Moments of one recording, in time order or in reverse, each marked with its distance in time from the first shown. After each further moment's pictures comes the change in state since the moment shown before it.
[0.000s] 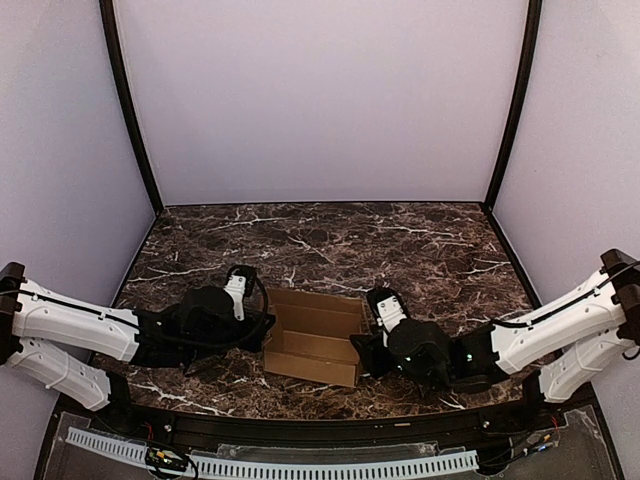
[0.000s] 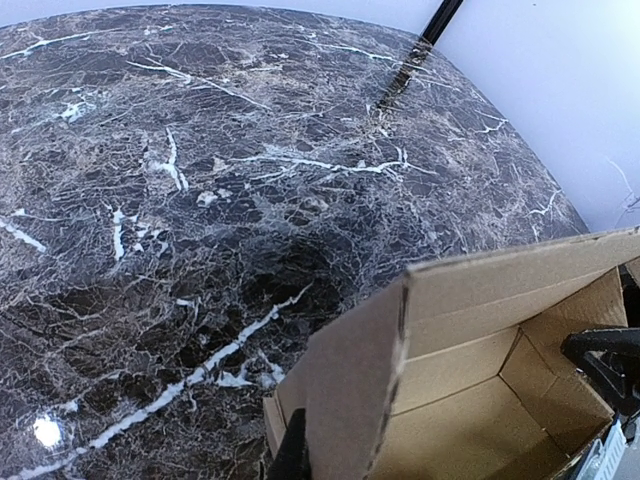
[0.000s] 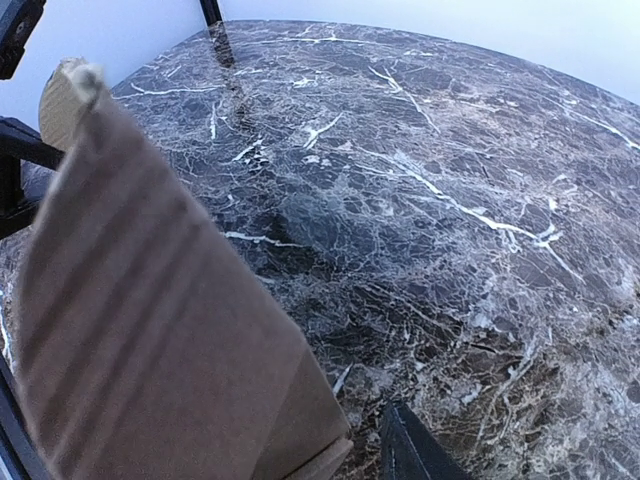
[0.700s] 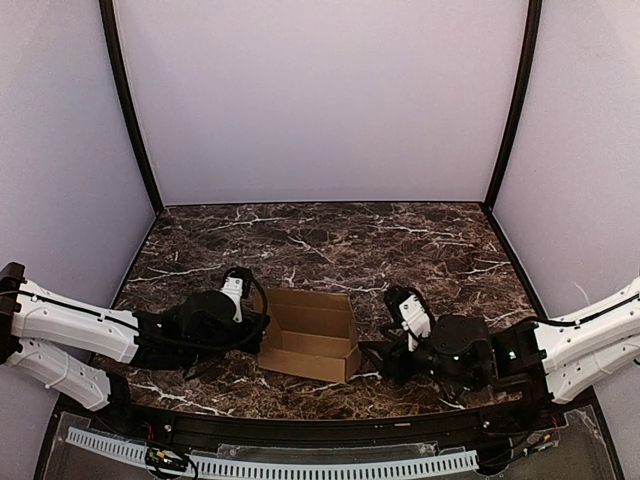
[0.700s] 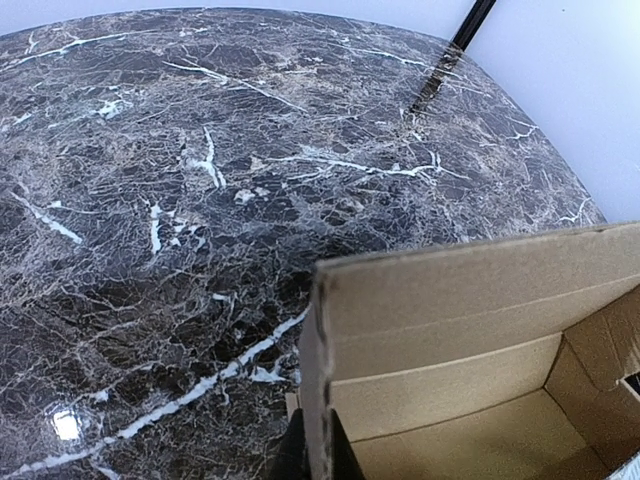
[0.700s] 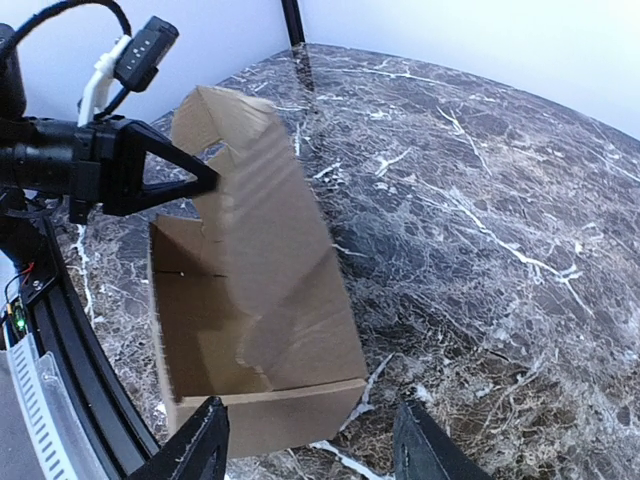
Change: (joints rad) left arm -0.026 -0.003 0.000 -0.044 -0.094 -0.008; right arm 0.066 -0.291 -0.080 -0.094 -0.088 -0.088
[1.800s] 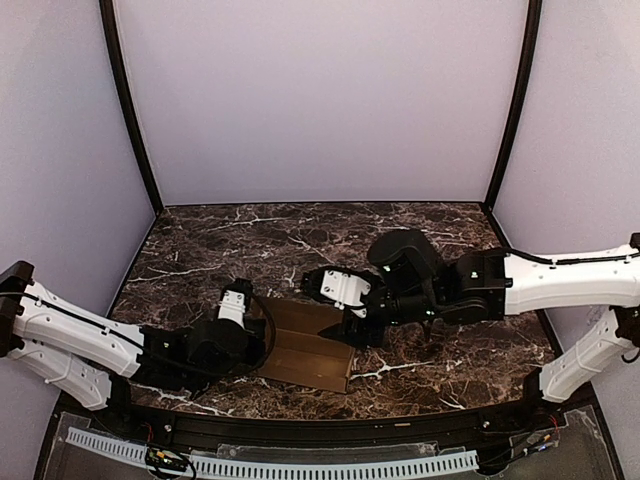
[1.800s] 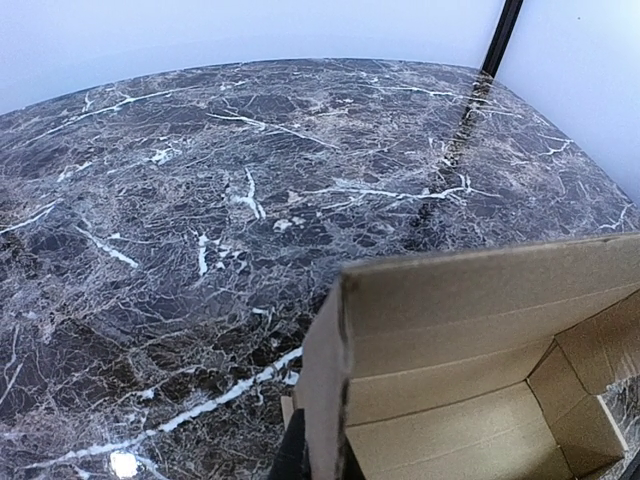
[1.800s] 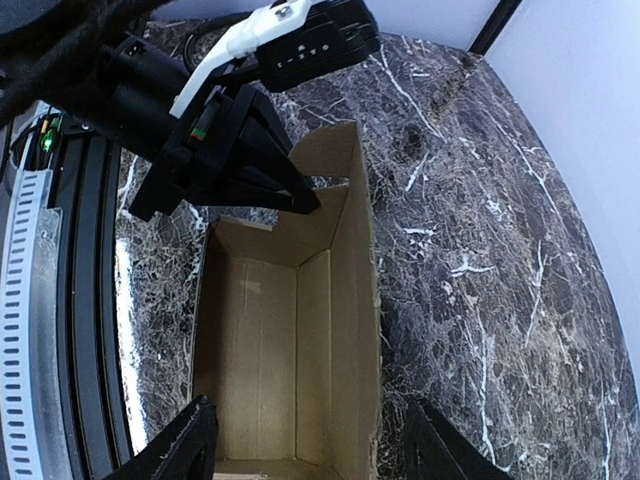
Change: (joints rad) left arm -0.186 0.034 0.000 -0.002 -0.350 0.008; right arm -0.200 0.261 0.576 -0.476 -0.497 -0.702
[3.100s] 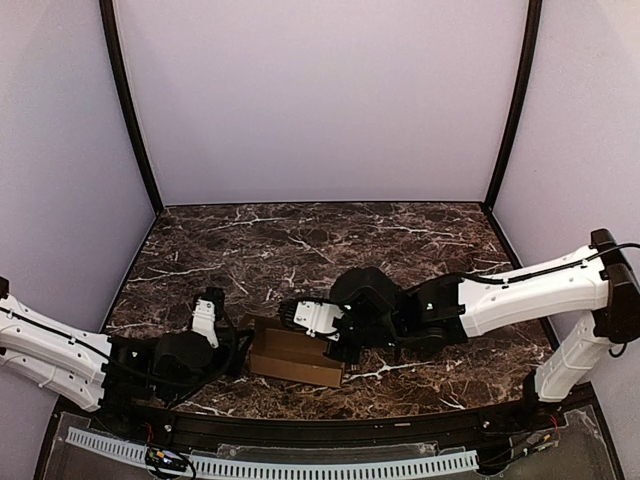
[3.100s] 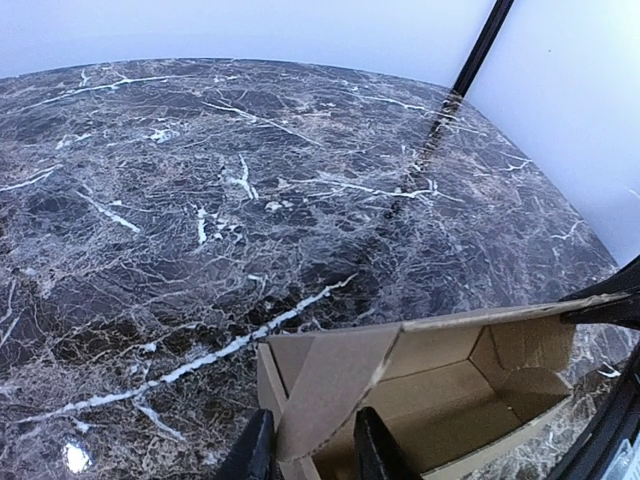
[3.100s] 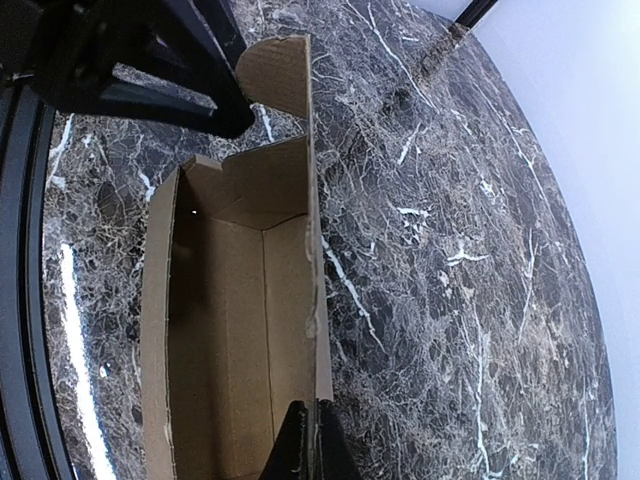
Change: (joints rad) left arm -0.072 -0.237 -0.137 -0.055 -0.005 -0.108; right arm 0.065 0.198 -0.005 0.120 0.179 -0.037
